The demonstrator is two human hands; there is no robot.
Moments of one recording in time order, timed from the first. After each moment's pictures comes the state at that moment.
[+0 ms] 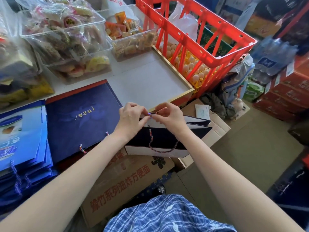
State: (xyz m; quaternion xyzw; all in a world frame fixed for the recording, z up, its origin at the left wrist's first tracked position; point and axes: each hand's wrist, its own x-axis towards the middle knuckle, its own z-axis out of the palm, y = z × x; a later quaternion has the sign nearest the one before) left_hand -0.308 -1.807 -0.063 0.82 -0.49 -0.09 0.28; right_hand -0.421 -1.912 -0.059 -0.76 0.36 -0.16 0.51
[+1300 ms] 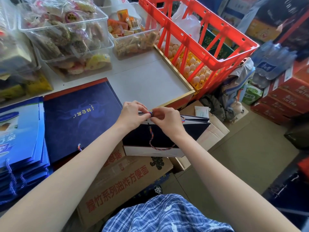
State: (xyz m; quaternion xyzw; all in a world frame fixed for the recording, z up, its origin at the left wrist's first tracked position) left_hand -0.288 -1.821 -0.062 0.81 -0.42 -0.22 0.33; right_hand -0.411 -1.904 -0.060 -0.85 0.33 -0.15 0.37
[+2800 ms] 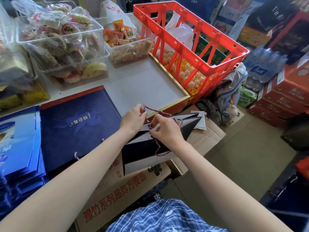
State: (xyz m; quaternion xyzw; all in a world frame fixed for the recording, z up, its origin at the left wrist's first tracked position) left_hand -0.301 -1.847 -0.061 0.86 -0.35 -0.23 0.29; right_hand -0.423 -1.903 -0.058 -0.90 0.32 -0.07 0.27
